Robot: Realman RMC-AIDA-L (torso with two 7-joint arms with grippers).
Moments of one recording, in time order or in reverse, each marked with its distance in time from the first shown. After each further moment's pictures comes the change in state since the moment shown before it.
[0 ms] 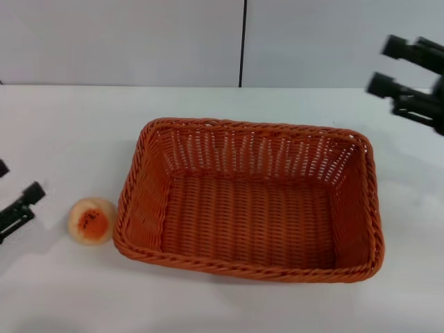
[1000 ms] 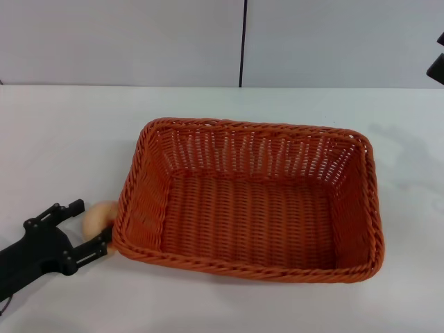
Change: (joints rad) left arm -0.051 -0.007 0.252 -0.178 0.002 -0.325 0.134; right arm 0.002 -0.028 0.167 0.134 0.014 -0.133 0.024
